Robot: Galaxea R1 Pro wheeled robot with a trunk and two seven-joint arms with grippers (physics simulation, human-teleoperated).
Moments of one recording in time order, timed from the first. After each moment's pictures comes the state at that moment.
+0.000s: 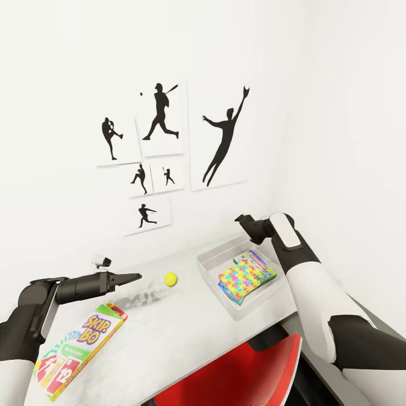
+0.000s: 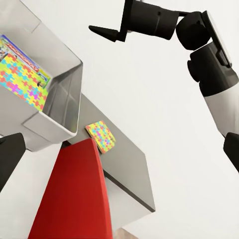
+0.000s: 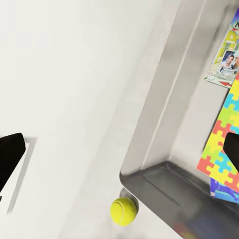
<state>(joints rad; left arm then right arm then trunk) -0.57 0.24 0.25 -1.18 0.04 0.97 -1.57 -1.10 0.07 -0.02 -0.75 -1.14 0.59 -0.63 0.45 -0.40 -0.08</state>
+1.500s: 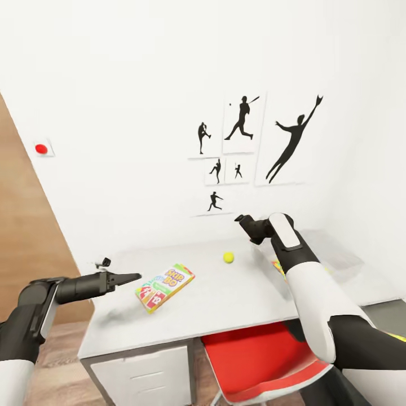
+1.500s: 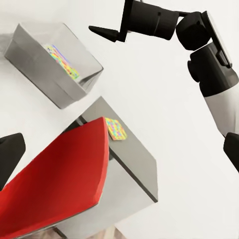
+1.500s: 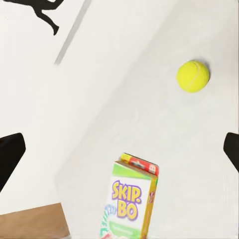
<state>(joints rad) -0.57 0.24 0.25 -1.18 0.04 0.97 -1.57 -1.10 0.07 -0.01 -0.75 -1.14 0.59 -0.63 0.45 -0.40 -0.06</state>
